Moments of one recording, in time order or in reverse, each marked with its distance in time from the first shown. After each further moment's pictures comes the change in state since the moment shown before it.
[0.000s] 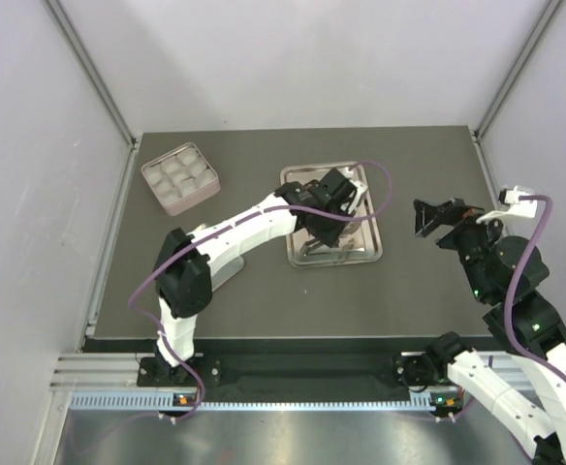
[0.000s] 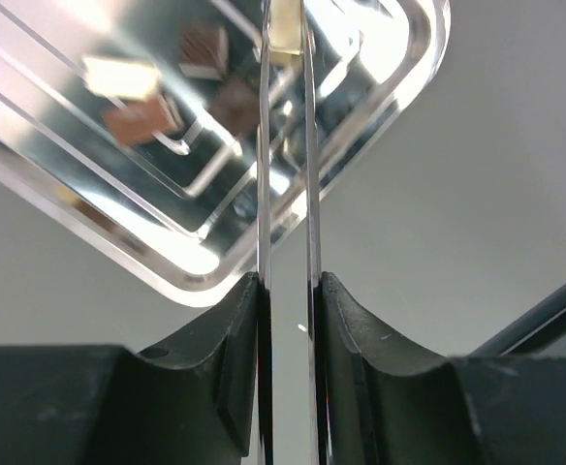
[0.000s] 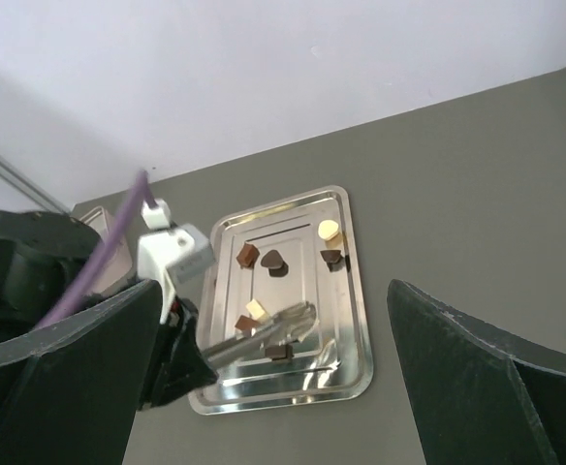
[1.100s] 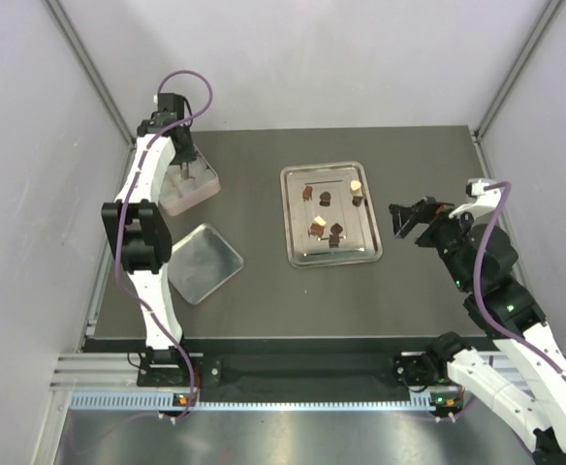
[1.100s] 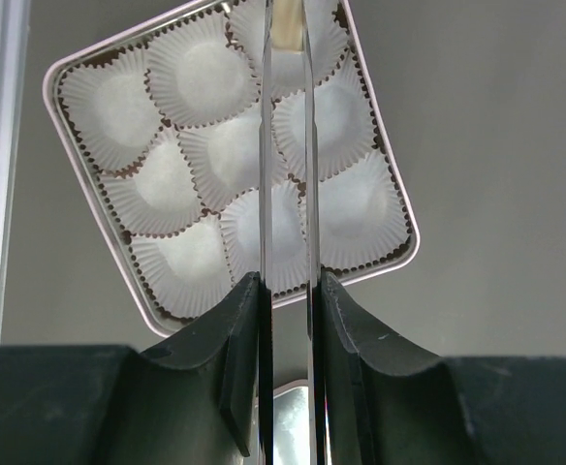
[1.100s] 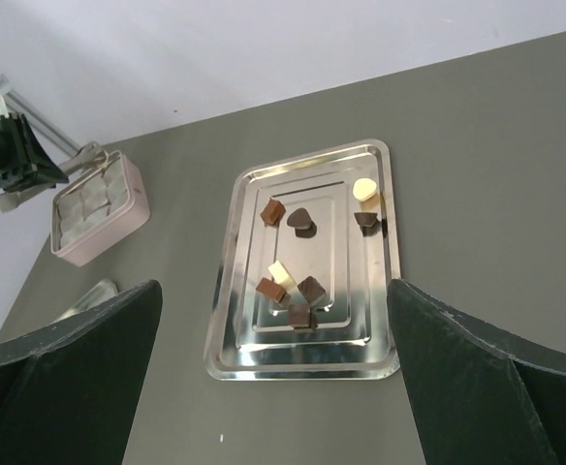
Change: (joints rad) left arm 0.893 0.177 0.328 -0.022 -0.159 -0.045; right arm 0.000 0.069 -0.082 0.068 -0.122 0.035
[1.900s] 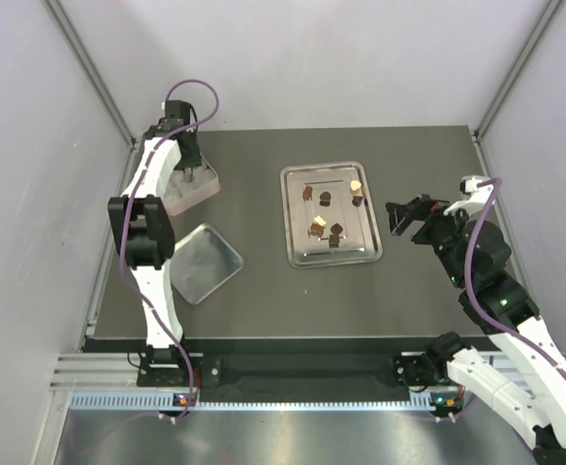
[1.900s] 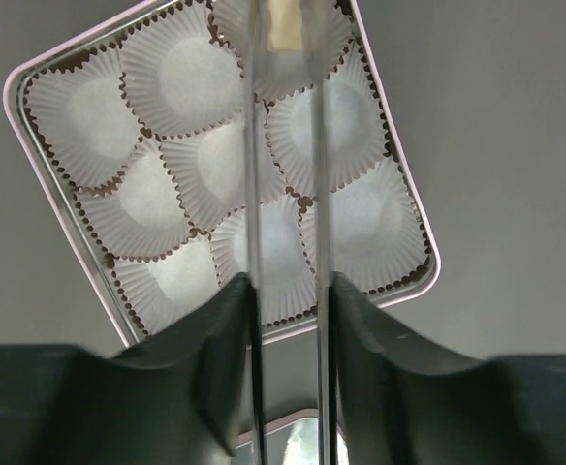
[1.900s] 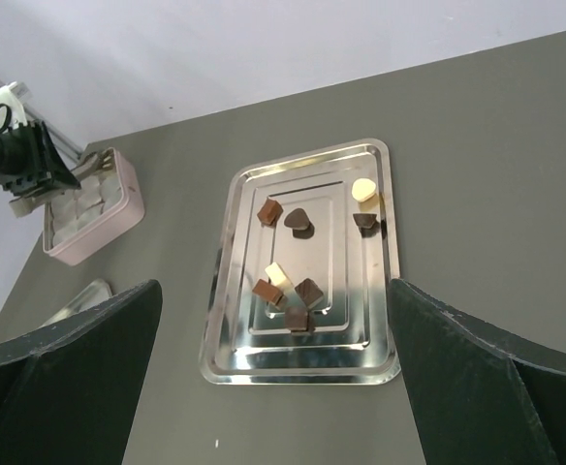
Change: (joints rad) left arm -0.003 0.063 -0.032 0.063 -0.016 0.032; right arm 0.000 0.039 -0.018 0.050 0.000 -0.010
